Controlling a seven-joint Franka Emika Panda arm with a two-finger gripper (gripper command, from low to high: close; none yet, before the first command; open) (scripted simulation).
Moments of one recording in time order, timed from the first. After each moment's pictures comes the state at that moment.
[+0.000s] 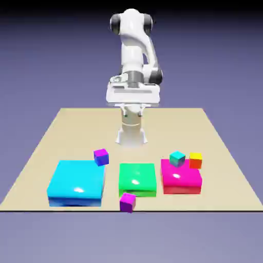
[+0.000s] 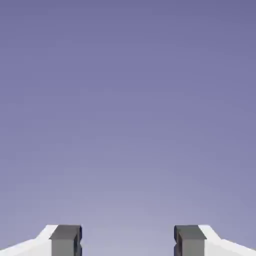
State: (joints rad) arm 0.00 -0.53 0.01 -2.78 0.00 3.02 0.76
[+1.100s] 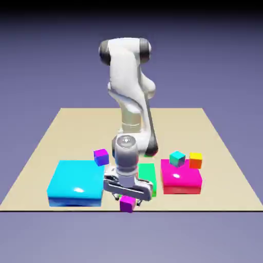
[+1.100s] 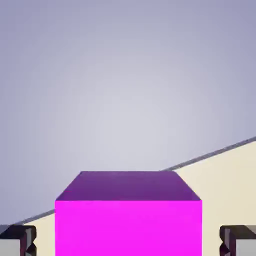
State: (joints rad) arm -0.16 0.54 0.11 -2.22 -0.12 2.72 1.19
